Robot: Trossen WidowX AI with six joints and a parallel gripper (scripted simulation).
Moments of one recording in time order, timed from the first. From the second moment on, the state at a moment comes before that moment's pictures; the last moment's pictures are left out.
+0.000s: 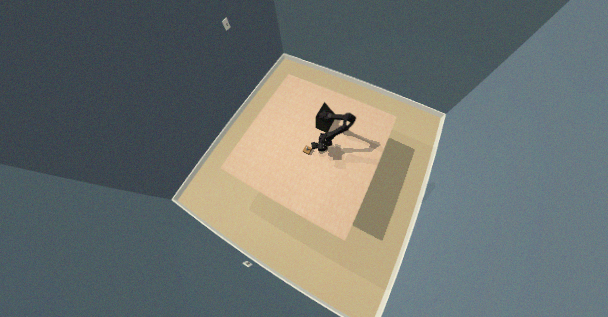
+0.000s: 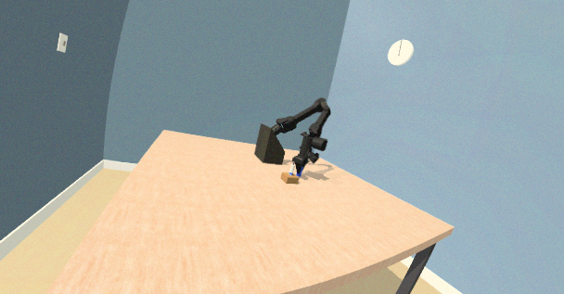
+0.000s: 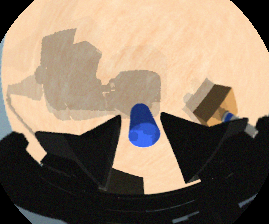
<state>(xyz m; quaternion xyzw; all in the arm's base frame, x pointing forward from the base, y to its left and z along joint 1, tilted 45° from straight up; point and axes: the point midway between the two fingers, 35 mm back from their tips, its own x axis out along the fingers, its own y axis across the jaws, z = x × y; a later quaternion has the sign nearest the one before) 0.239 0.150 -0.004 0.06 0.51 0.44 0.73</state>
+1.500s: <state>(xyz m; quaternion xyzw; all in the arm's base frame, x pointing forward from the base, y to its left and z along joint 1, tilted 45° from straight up) 0.233 0.110 0.033 0.06 0.52 0.44 0.73</state>
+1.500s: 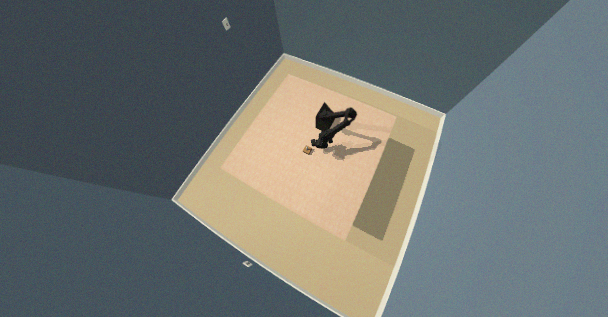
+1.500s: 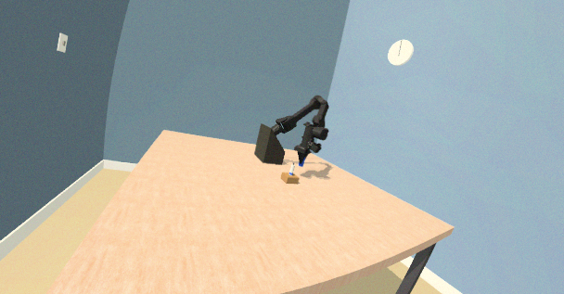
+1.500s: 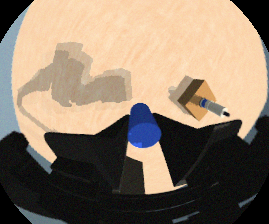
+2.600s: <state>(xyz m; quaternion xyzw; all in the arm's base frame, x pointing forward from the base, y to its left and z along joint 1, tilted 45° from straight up) 0.286 0.040 0.018 0.06 0.52 0.43 0.74</state>
